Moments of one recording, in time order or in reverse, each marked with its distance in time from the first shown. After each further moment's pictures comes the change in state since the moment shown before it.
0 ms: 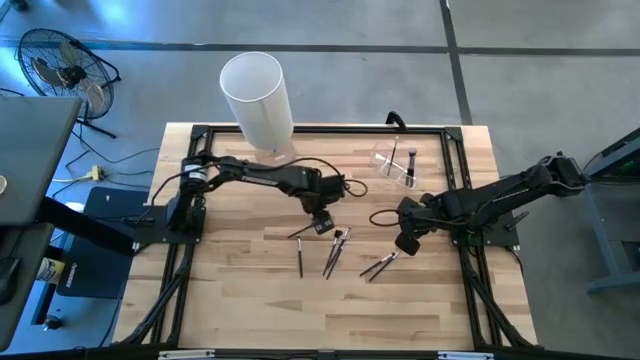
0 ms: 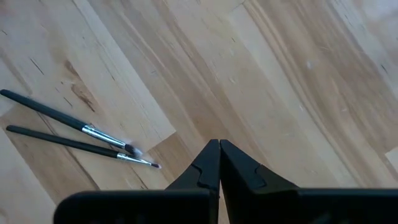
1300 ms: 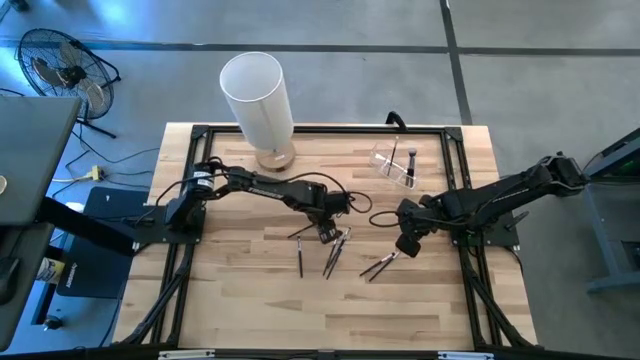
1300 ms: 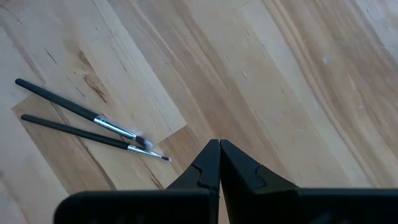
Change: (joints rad) left arm -0.071 0.092 0.005 0.080 -0.141 -0.044; right arm 0.003 0.000 0.000 0.011 -0.040 -0.012
